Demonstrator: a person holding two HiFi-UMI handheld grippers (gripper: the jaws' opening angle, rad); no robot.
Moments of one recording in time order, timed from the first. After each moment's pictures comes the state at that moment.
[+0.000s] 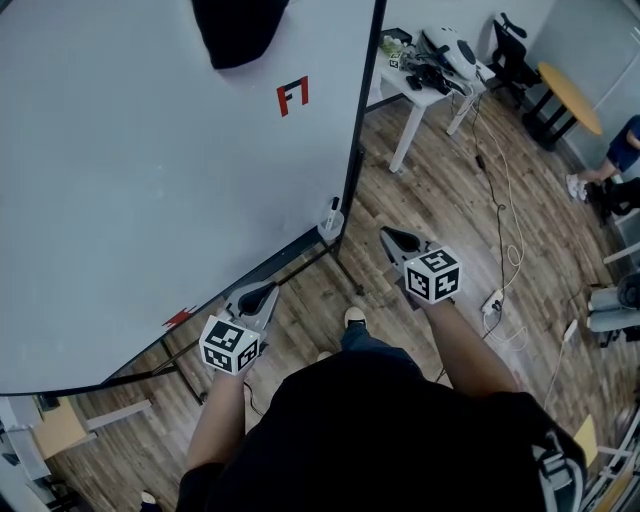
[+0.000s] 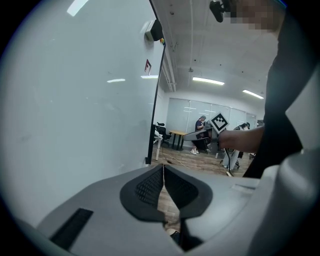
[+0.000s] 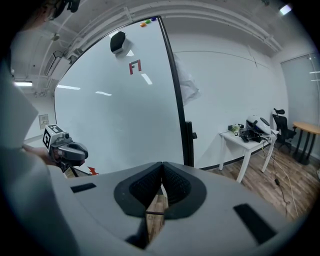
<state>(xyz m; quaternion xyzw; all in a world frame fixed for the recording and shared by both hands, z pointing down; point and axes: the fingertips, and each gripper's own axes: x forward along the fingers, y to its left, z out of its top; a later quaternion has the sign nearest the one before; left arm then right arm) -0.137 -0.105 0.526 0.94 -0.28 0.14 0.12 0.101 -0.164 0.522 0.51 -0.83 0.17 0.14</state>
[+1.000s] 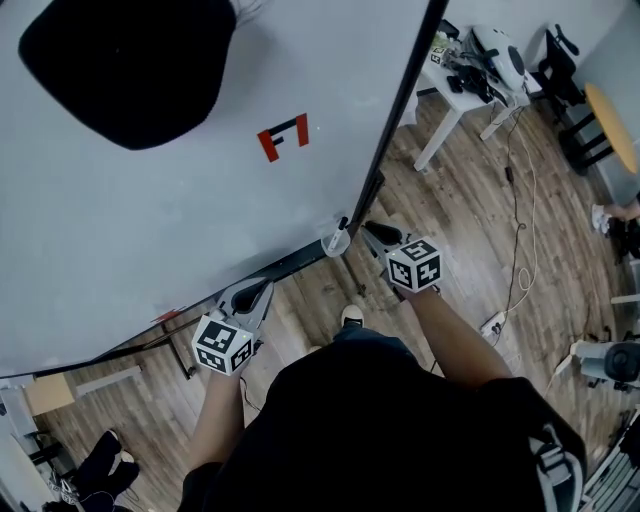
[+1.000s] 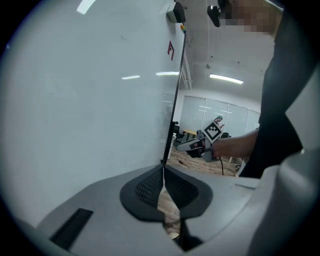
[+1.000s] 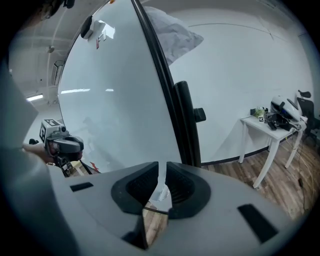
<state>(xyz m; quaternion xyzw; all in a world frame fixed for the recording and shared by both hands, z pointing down) -0.111 -0.187 0.542 0.91 -0.35 0.15 0.16 0.090 -0.292 0.597 0.41 -0.87 0.22 0.17</state>
